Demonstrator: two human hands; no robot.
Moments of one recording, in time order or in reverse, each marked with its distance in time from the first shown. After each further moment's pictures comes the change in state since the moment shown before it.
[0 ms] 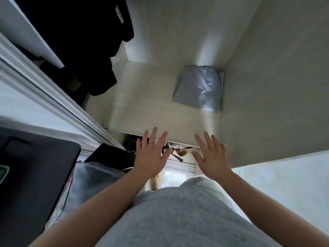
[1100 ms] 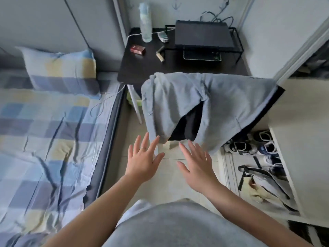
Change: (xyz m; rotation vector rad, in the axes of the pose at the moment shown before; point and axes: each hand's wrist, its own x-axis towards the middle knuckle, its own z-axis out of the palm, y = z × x) left_hand -0.515 0.170 0.136 -0.343 0.454 -1.338; right_hand -0.317 -0.052 0.084 -0.264 -0.486 -1.394
